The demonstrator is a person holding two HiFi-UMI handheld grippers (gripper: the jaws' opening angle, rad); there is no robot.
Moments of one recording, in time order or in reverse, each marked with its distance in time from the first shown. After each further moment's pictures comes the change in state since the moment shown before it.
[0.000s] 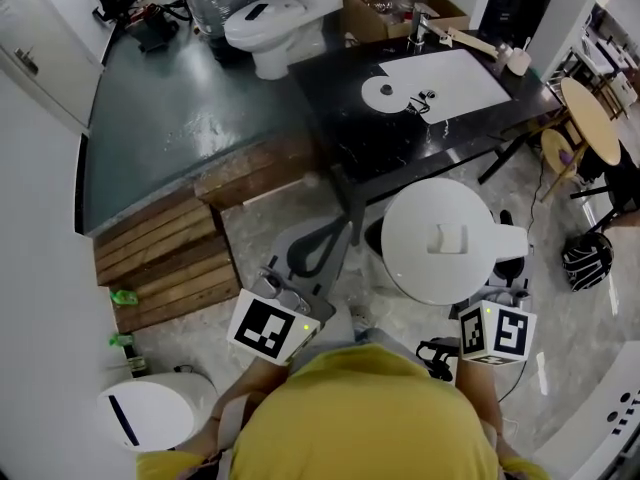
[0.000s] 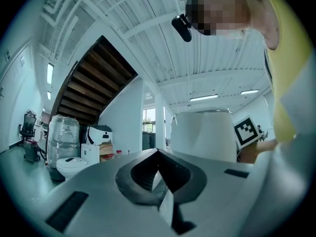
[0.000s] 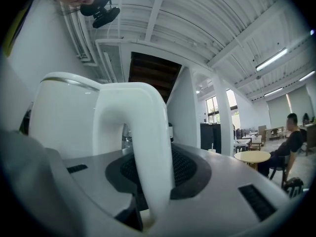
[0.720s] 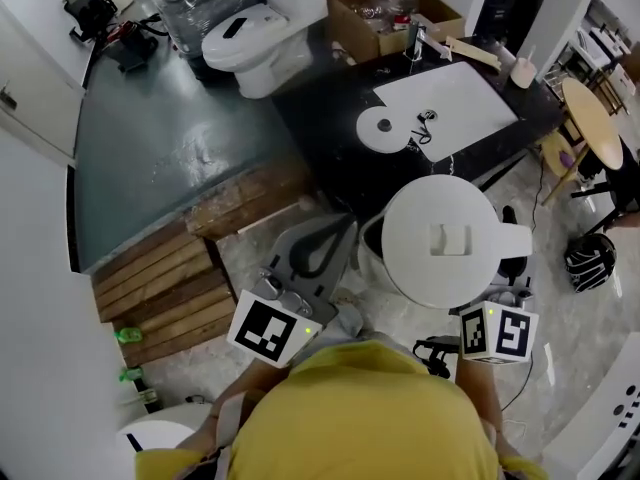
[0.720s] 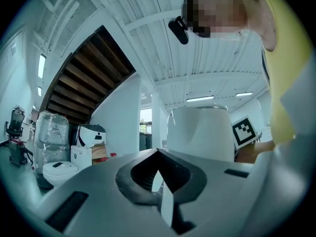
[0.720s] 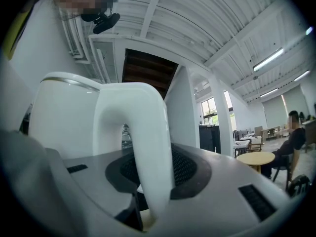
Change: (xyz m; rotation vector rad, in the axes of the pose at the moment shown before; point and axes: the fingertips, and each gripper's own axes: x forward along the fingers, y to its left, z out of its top) left arm 0.118 0.102 -0.007 0.003 -0.009 -0.094; right arm 0.145 -0.013 -0.001 0.017 -0.040 -0.060
